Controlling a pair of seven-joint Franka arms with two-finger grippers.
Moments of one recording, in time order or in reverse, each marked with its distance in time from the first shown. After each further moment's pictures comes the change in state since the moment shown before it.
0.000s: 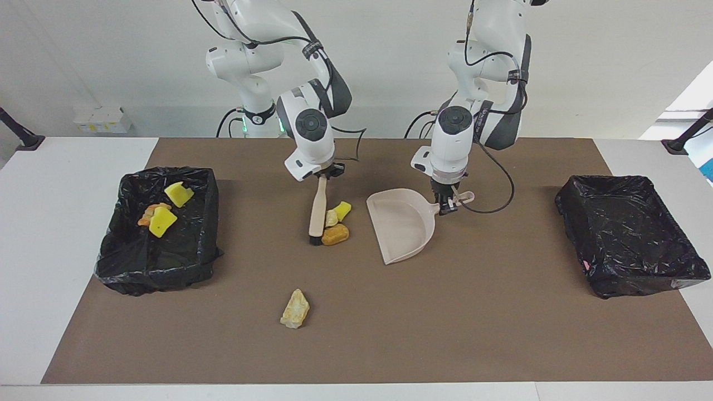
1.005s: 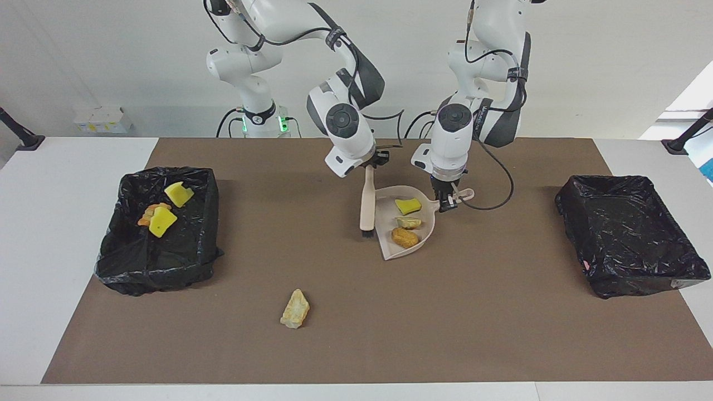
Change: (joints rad) left arm 0.000 -0.010 0.003 -0.015 0.000 0.002 -0.002; right arm 0.018 0.083 -0.019 0.255 0.107 -0.186 -0.006
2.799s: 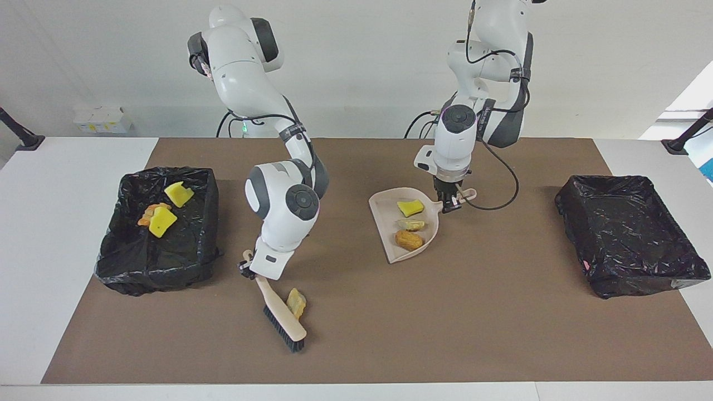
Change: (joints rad) left arm 0.005 0.000 0.011 -0.001 0.000 0.001 -0.027; right arm -0.226 0.472 0.013 0.526 -0.896 0.031 -0.573
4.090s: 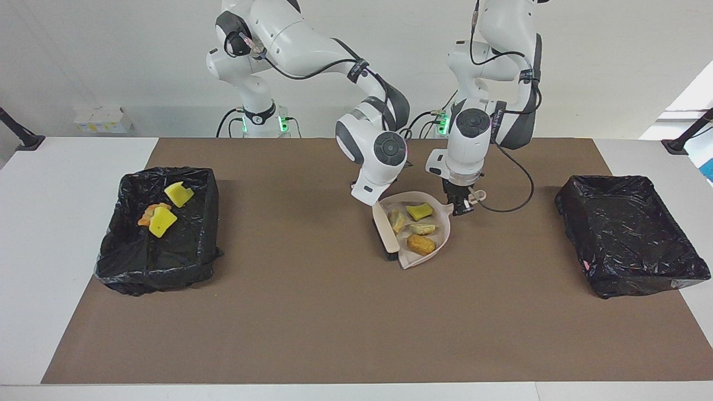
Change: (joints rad) left arm 0.056 0.000 0.001 -0.002 0.000 0.000 0.004; right arm 0.267 -0.142 0.090 -0.171 0.674 -0.108 0.489
